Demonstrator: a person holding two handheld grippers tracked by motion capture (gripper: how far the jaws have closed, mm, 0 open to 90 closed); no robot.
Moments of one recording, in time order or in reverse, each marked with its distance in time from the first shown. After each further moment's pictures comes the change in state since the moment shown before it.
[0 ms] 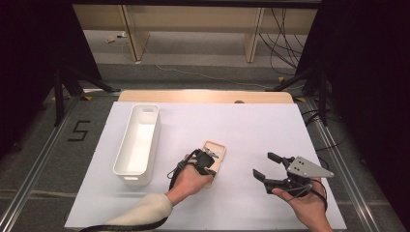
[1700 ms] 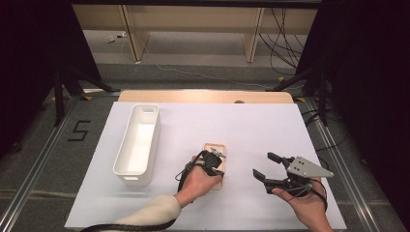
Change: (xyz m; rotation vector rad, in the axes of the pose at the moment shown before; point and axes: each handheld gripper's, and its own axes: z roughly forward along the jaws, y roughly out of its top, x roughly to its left) left arm -0.015 0.009 0.010 -0.035 -0.025 -0.054; right arm 0.000 0.000 0.000 0.000 0.001 -0.001
